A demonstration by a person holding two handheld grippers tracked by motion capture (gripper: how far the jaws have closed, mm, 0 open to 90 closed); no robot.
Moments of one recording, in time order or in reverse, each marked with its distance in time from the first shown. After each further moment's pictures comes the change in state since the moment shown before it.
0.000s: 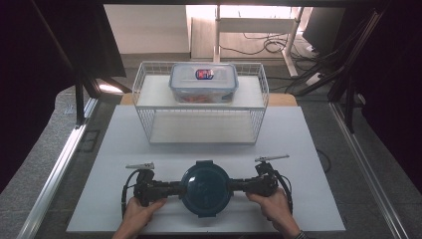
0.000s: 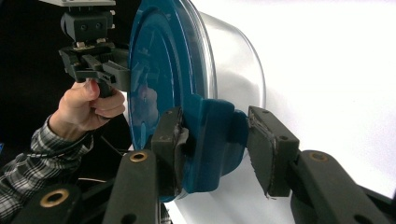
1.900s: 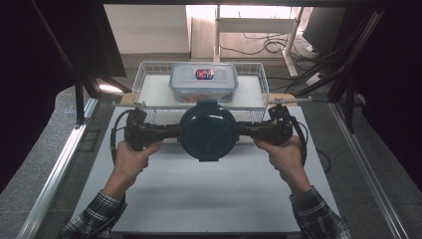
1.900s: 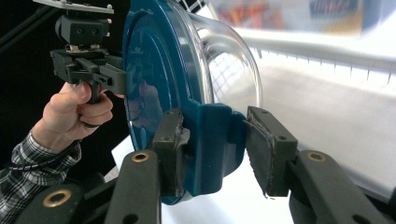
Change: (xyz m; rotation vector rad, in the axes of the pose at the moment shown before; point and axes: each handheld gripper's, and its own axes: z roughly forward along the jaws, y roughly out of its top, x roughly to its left) left arm -0.074 0.164 -0.047 -0.090 0.036 0.187; right arm 0.080 0.134 -0.070 -0.204 -0.078 -0.262
